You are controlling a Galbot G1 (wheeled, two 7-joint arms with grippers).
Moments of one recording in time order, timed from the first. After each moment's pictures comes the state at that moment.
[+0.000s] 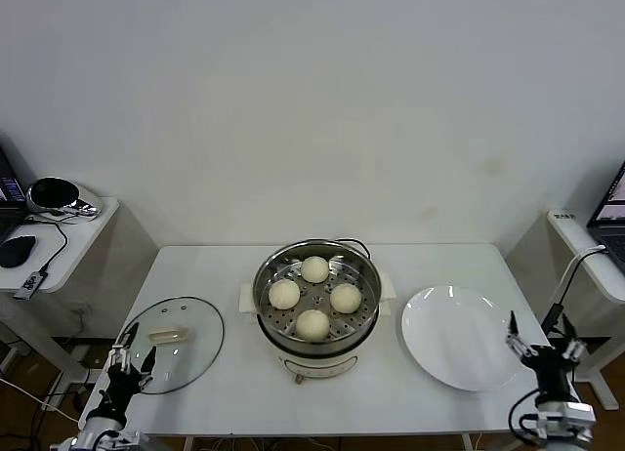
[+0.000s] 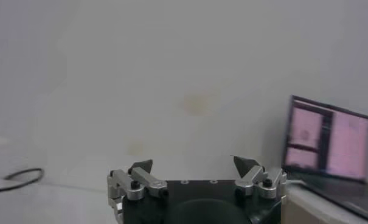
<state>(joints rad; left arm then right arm) 1.54 -1.07 -0.66 -1.68 1.00 -0.08 -0.22 -1.50 1.43 0.97 1.86 0.10 0.18 -0.05</state>
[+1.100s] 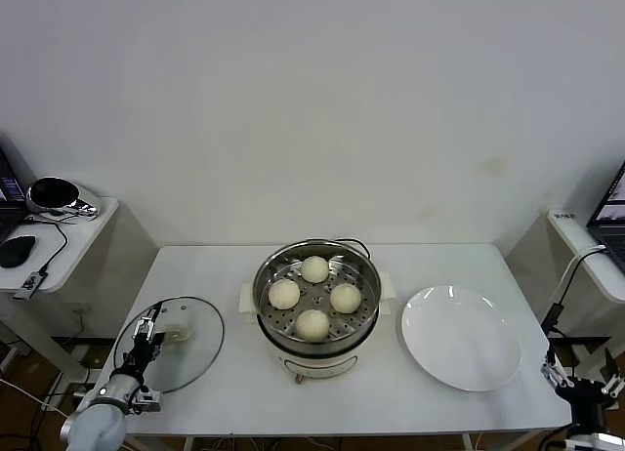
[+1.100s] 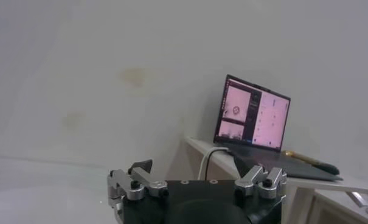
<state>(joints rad) 1.20 -1.03 -0.50 -1.33 1.21 -0.09 -0.22 -1.57 1.49 1.08 1.86 0.06 0.17 -0.06</state>
